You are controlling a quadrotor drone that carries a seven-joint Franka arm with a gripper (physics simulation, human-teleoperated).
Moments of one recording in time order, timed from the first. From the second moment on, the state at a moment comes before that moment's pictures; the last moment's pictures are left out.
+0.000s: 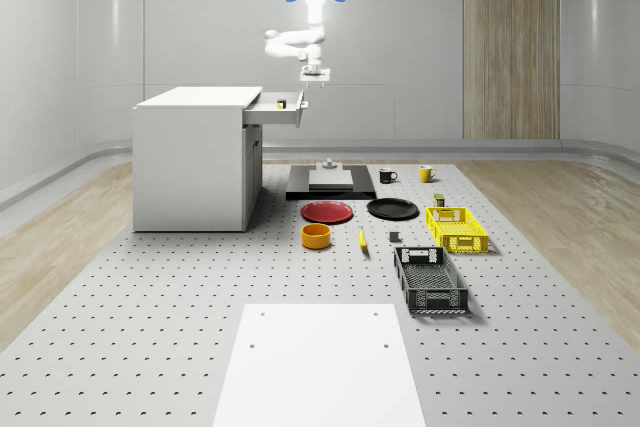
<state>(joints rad) -1.22 -1.51 1.14 -2.79 -1.99 1.66 1.69</state>
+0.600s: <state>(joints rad) -2.22 -1.59 1.07 -2.44 -1.86 0.62 2.46</state>
